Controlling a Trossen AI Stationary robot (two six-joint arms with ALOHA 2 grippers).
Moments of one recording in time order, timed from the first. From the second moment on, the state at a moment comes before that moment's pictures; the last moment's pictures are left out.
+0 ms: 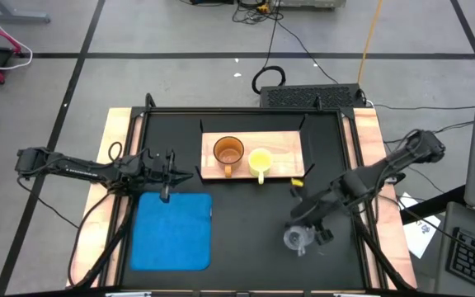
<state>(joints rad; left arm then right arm) 0.00 0.67 0.01 0.70 0.03 -0.07 0.48 1.31 1.14 -0.83 -0.05 0.10</state>
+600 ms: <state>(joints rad) 0.00 0.67 0.01 0.68 0.03 -0.06 0.16 1.06 1.29 -0.99 0.05 0.06</state>
